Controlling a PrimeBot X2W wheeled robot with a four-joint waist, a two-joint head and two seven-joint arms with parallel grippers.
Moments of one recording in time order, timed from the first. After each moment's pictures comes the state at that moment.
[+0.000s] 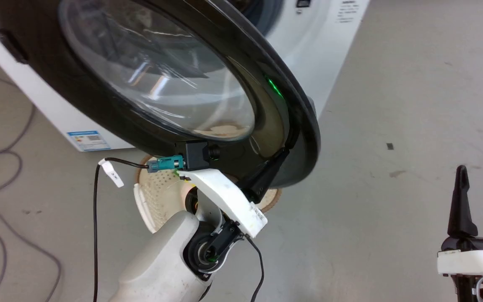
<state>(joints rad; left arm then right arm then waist) -0.55 0.13 -0.64 0.31 -1.16 -0.13 0.05 -0.07 -0.05 -0.19 0.03 0.38 0.13 -0.26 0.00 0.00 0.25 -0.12</state>
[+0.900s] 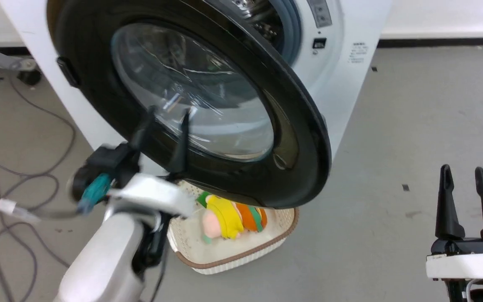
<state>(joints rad) -0.50 0.30 -0.49 0.22 -0.60 0.16 -0.26 -0.05 -0.05 -0.13 -0.03 0.28 0.13 -0.26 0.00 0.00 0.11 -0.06</state>
